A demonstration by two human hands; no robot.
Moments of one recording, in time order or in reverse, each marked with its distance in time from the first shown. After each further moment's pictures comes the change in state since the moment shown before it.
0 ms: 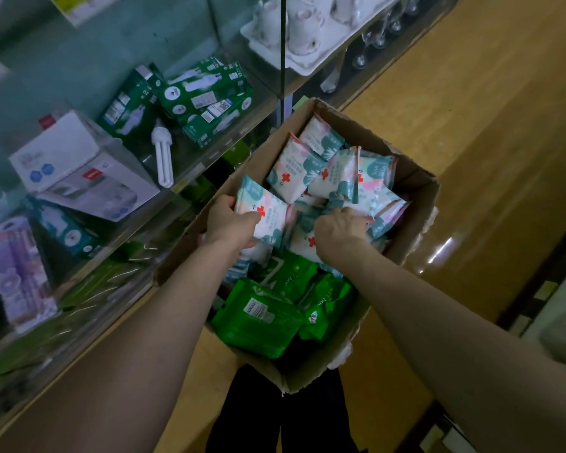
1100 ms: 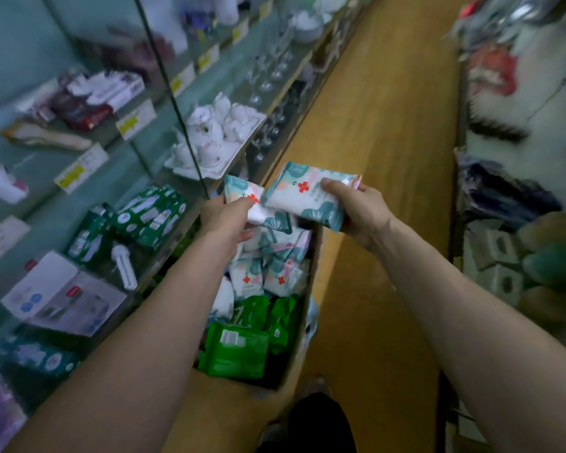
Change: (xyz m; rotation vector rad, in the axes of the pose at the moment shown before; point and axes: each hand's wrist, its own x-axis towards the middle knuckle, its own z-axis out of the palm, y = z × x) left_hand -0.146 0.111 0.020 -0.095 -0.297 0.371; right_hand -0.188 0.110 -0.060 2.247 0.591 0.233
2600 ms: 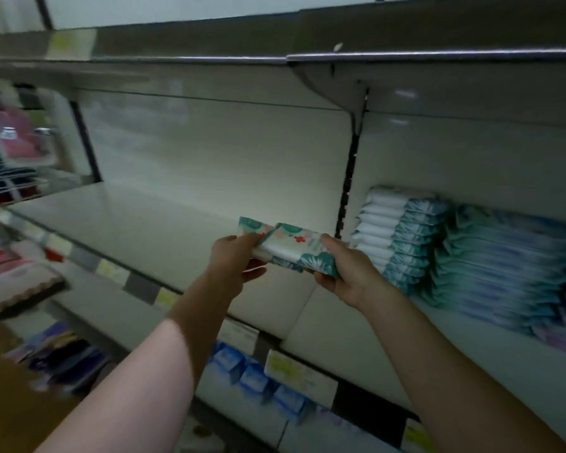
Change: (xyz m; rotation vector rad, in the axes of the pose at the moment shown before) left_hand -0.534 0.014 0.633 0.391 -1.565 0.134; right_hand -0.360 -0.100 -0.621 0.726 1.200 -0.515
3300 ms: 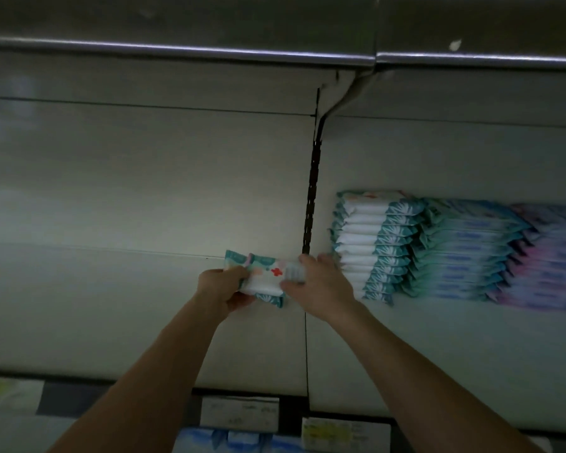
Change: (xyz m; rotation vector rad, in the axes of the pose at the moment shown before) left_hand 0.122 -0.013 0.012 0.165 -0.257 -0.207; right_hand 0.066 0.028 0.021 -1.376 0.512 -0.299
